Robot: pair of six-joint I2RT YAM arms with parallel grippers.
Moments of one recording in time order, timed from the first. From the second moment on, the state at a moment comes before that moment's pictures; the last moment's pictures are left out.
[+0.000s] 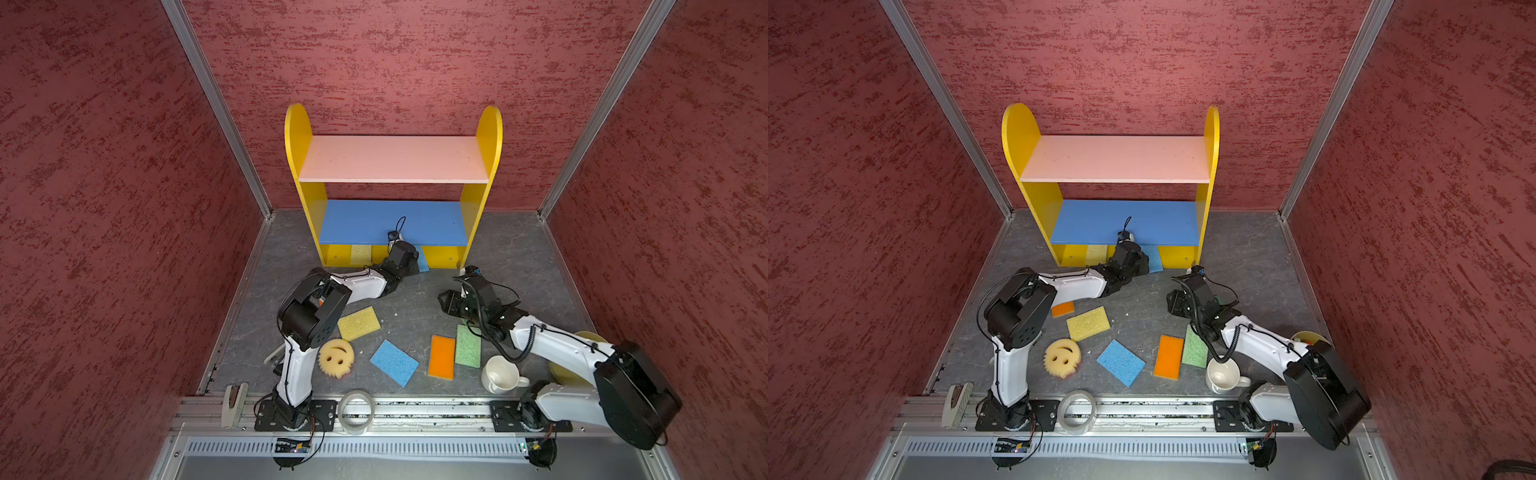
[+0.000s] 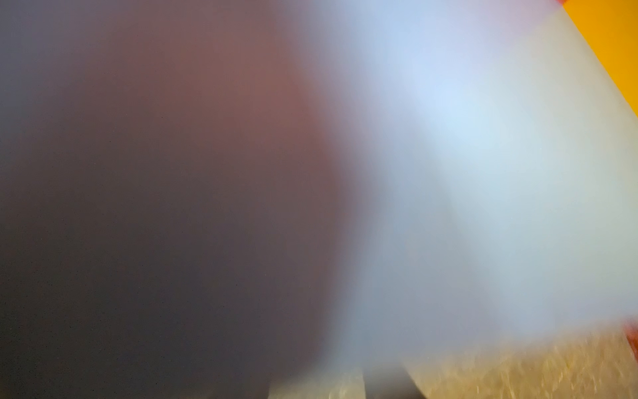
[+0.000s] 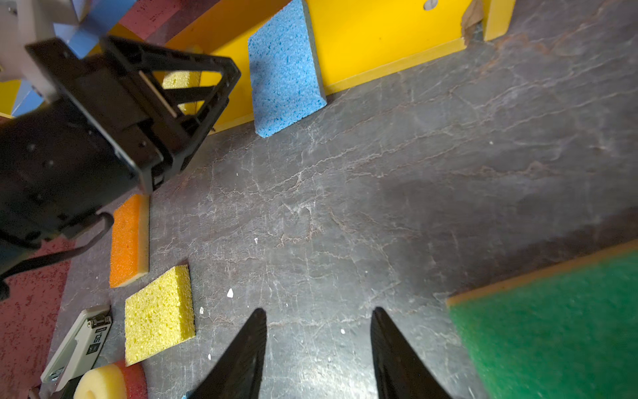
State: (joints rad) left arm -0.67 1.99 1.21 0.13 -0.20 -0.72; right arm 0.58 1.27 0.58 0.00 0.01 0.78
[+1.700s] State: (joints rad) left arm -0.67 2.14 1.25 0.21 -0.07 -0.77; right arm 0.58 1.25 0.54 0.00 0.02 0.78
